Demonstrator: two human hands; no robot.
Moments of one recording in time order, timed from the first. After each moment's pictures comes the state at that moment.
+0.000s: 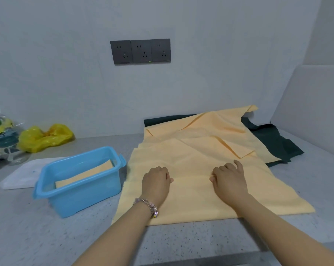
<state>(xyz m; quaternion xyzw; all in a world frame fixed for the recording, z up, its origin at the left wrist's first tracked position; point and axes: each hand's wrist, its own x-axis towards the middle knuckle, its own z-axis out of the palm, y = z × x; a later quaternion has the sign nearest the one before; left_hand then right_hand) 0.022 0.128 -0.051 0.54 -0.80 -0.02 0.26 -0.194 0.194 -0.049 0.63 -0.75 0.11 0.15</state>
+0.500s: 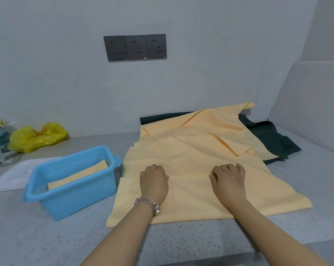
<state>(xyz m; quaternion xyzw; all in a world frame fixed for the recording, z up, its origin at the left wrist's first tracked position) 0.012 0.120 -0.060 0.58 -0.77 0.00 0.26 -0.194 0.192 -0.065 0.58 -0.78 0.19 0.14</state>
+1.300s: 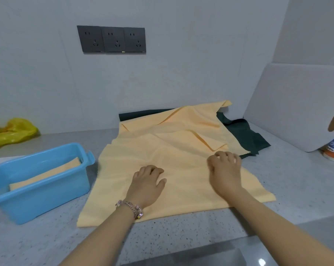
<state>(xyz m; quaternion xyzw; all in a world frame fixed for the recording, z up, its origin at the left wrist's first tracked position) -0.009 0.134 -0.075 0.45 -0.87 -0.05 0.21 -0.247 0.211 -0.046 0.57 -0.78 0.18 0.20</state>
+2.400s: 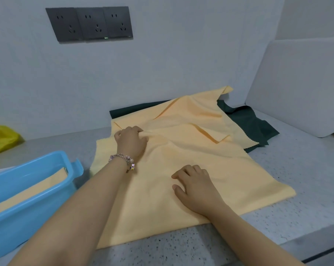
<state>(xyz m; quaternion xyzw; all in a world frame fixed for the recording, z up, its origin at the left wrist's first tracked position) -0.026 0.008 -0.008 0.54 -0.78 -0.04 0.31 -0.174 0.194 -0.073 0.71 -0.66 0.25 0.04</state>
